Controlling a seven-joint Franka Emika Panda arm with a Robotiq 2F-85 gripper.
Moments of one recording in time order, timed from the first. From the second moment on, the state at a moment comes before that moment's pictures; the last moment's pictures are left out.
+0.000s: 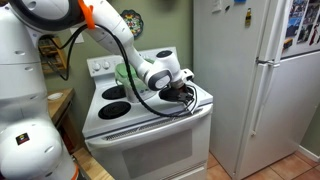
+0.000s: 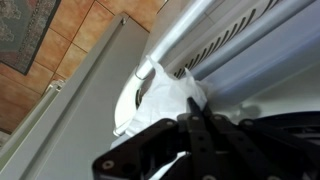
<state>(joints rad) -0.05 0.17 -0.13 -2.34 0.25 2.95 -0.57</state>
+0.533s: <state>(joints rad) -0.07 0.03 -0.12 -2.39 0.18 2.65 -0.62</state>
